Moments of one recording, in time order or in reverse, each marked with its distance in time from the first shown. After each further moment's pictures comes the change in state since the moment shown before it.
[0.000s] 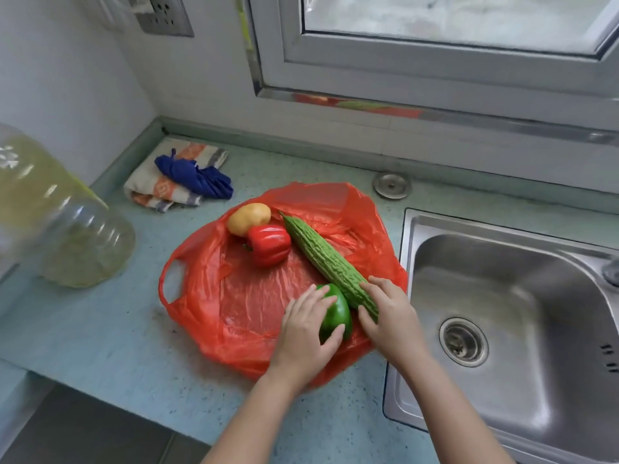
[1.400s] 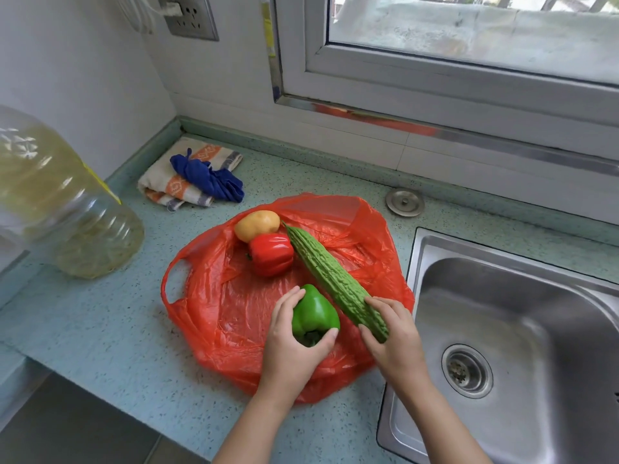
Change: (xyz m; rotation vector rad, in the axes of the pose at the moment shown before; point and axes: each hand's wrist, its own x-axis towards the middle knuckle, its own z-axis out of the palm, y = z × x) left_hand 0.002 0.018 -0.016 -0.362 0.295 -0.305; right_hand 0.004 0.010 0.001 0.226 0.054 -0.032
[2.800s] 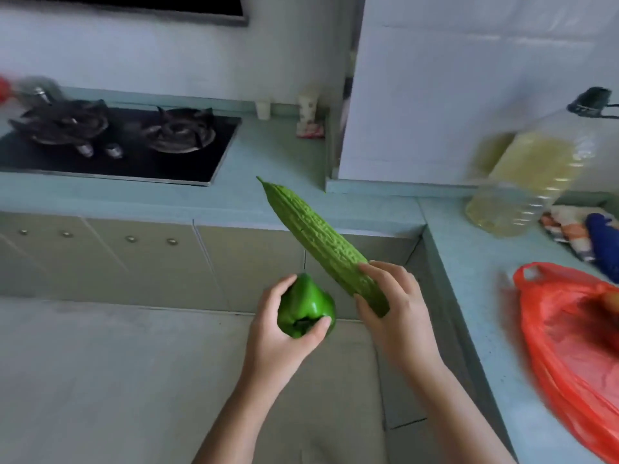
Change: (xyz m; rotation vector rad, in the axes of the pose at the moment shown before) left_hand -0.431 0.013 -0.233 -0.085 1.183 -0.425; right_hand -0.286 -0.323 0.060 0.308 -0.685 -1.051
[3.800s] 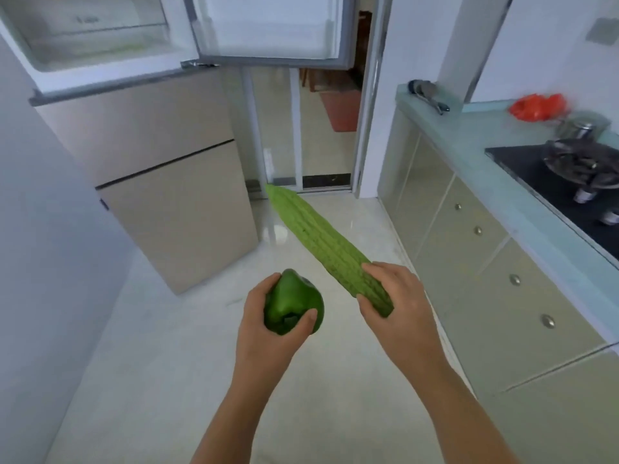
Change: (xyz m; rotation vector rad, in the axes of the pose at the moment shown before) left_hand -0.217 -0.024 -0.290 0.119 1.448 -0.354; right_hand -0.078 -0.357 0.218 0.675 -0.856 -0.940
